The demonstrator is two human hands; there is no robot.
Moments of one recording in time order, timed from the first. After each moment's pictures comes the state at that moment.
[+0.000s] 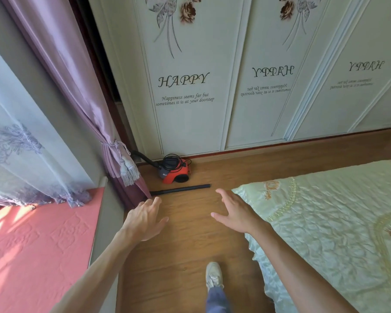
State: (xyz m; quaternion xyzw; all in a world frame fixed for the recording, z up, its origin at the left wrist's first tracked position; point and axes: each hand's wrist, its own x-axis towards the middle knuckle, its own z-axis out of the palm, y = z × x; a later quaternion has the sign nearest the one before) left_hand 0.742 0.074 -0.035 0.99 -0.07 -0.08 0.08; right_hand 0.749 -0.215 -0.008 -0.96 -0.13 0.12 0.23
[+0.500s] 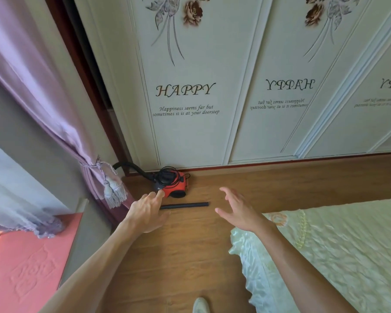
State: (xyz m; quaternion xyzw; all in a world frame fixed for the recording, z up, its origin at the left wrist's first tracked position) left_hand 0.961 0.025 -0.032 0.99 -0.05 -0.07 0.08; right_hand 0.977 -0.266 -0.011 -0.95 -0.14 0.14 0.23
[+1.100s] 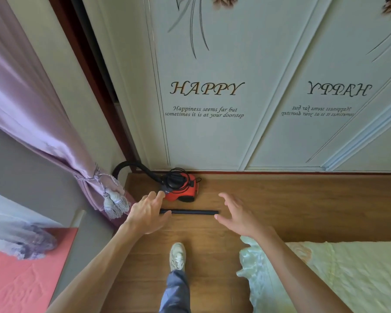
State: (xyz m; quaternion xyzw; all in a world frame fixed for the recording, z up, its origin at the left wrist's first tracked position) left_hand 1.119 0.071 -0.070 0.99 0.02 -0.11 0.12; right_hand 1.163 -0.213 -0.056 -0.94 -0.19 0.20 0.20
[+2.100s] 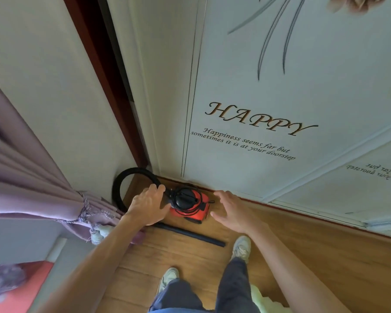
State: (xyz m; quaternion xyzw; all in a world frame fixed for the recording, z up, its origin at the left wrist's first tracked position) left_hand 1.376 0.183 -0.131 0.96 0.13 -0.17 0.16; right_hand 1.473 -0.073 -0.112 -0.90 -0.30 0.28 0.13
